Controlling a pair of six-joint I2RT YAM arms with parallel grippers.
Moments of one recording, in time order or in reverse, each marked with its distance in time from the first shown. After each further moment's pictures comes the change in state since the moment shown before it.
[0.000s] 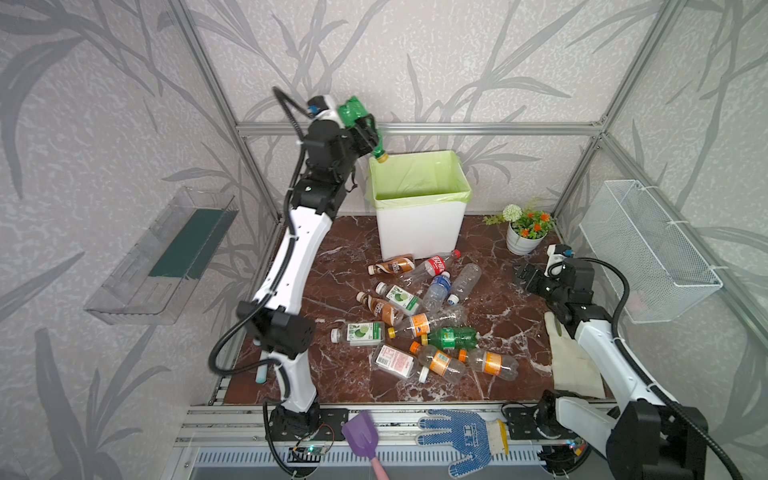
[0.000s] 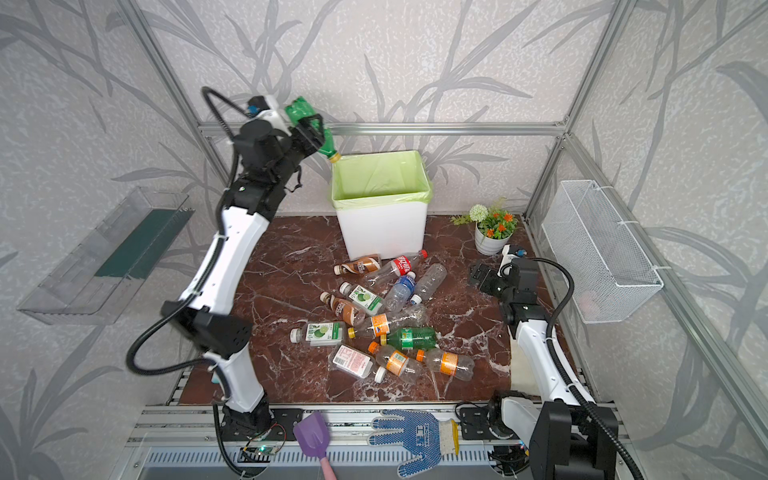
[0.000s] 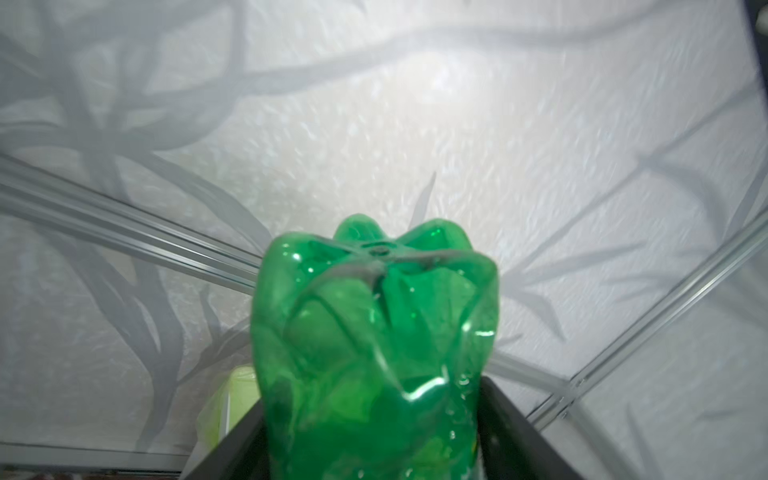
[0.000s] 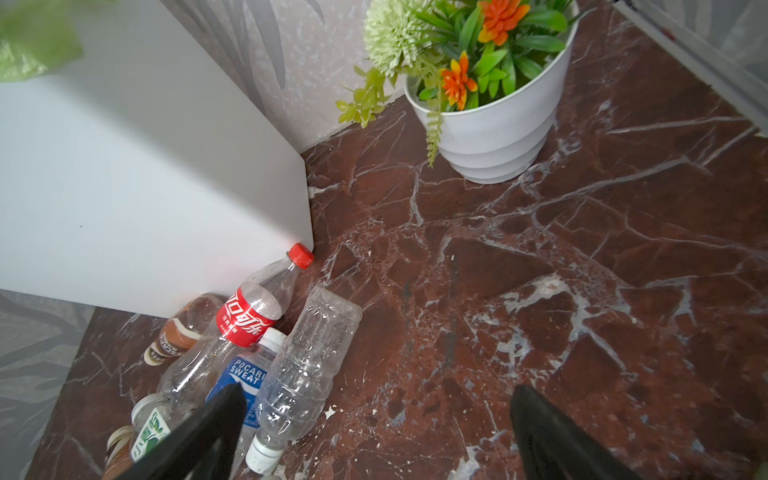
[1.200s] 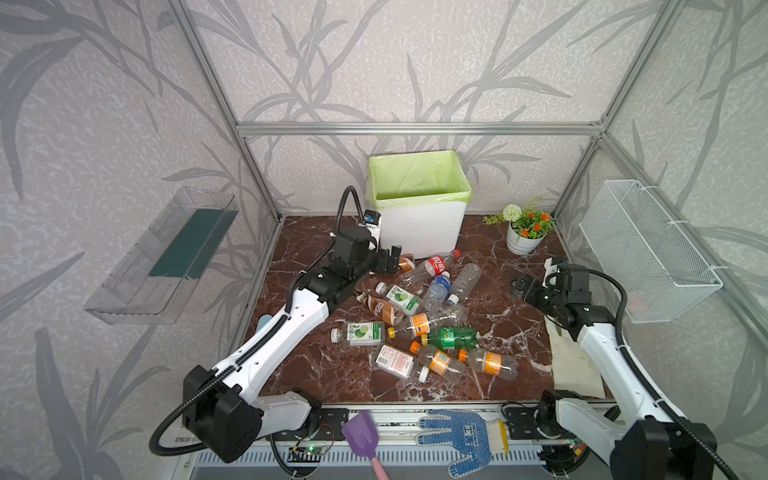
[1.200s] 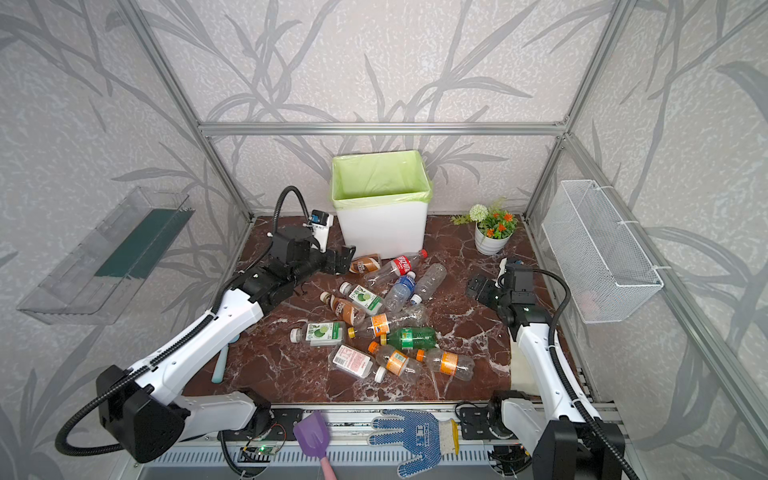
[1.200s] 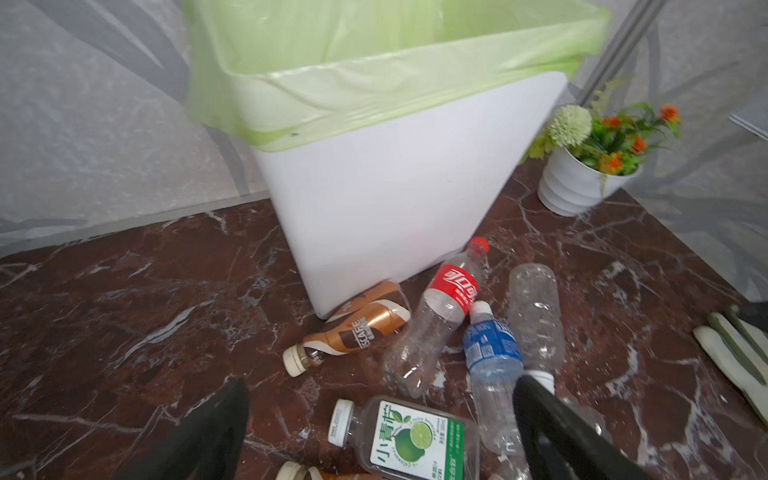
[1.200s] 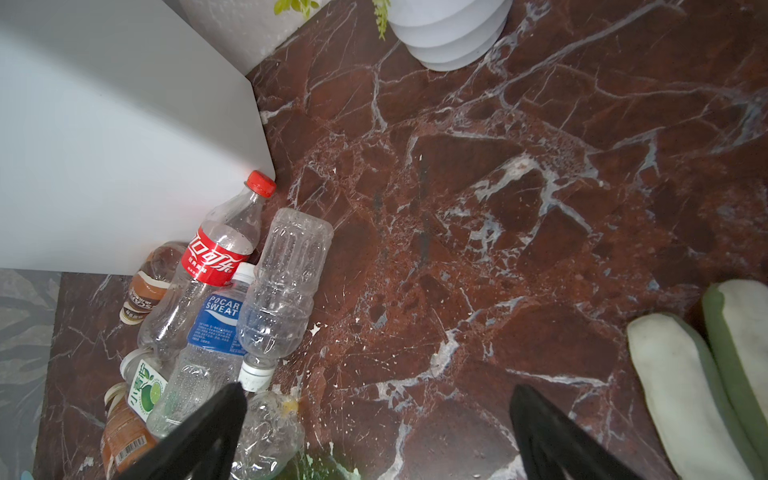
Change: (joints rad) left arm -0.223 -0.750 -1.275 0.003 -0.080 0.474; right arm 0.050 -0.073 0.025 -0.320 0.085 0.052
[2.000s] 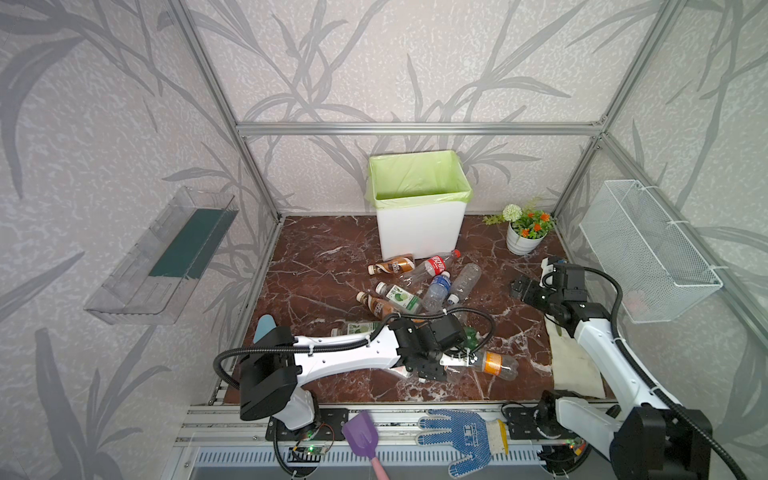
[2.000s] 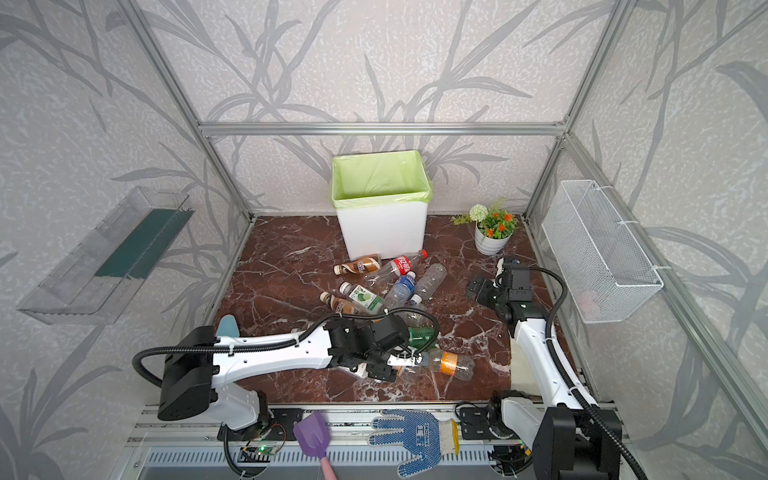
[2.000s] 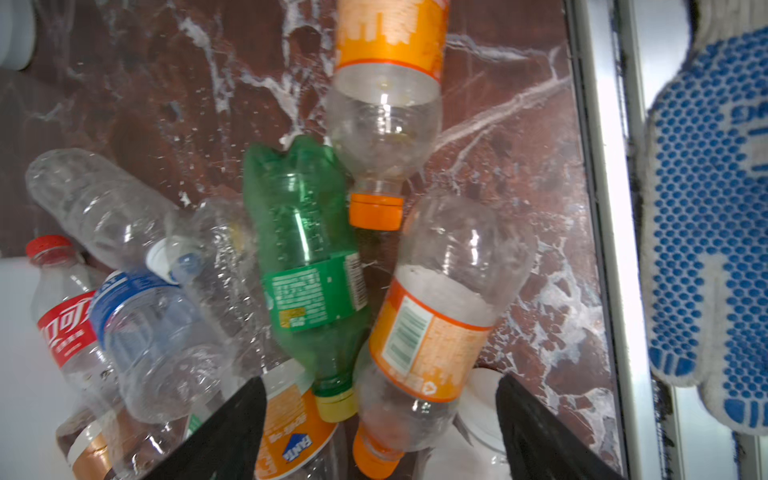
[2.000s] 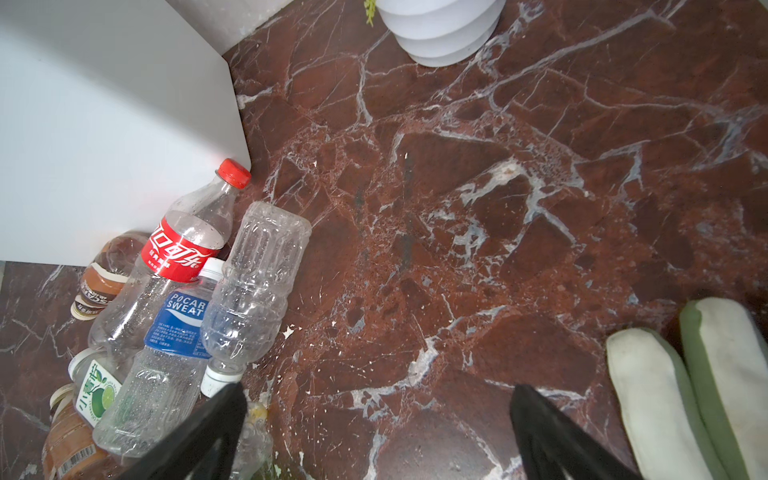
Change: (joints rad) left arm -0.690 0.314 -0.046 -0.273 0.003 0.746; right arm 0.000 0.047 -0.003 0.023 0.039 -0.066
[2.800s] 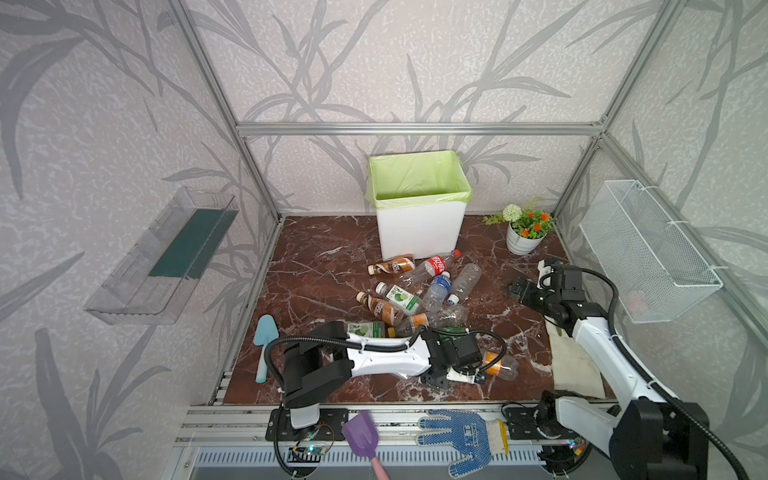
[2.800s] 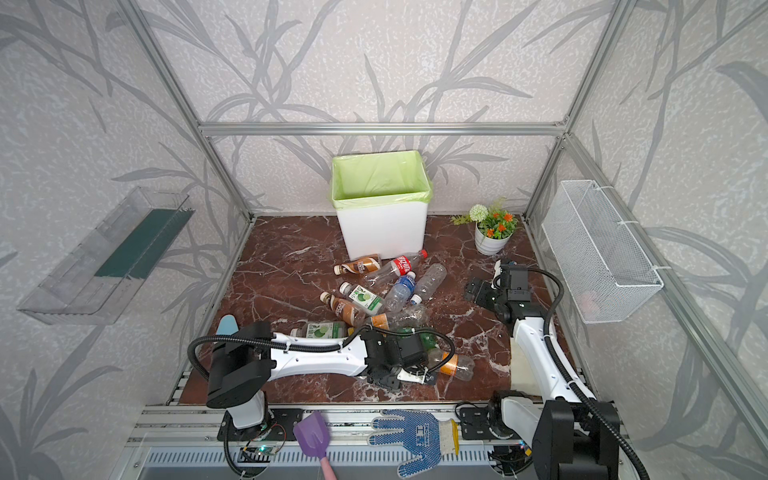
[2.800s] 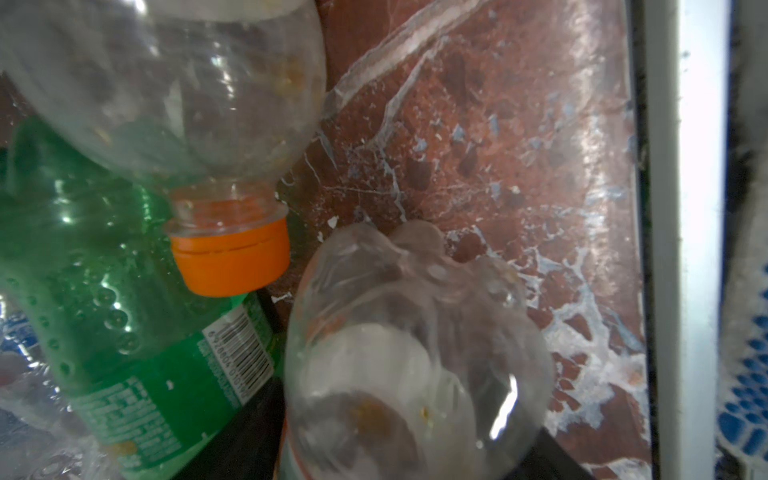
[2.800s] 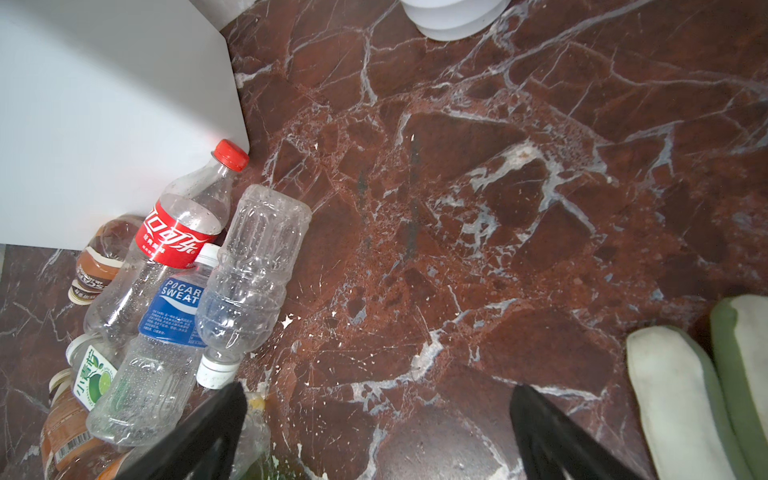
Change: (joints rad) left arm -0.058 0.237 0.063 -0.026 -0.101 -0.006; right arm 0.000 0.023 -0.017 0.013 -0.031 -0.013
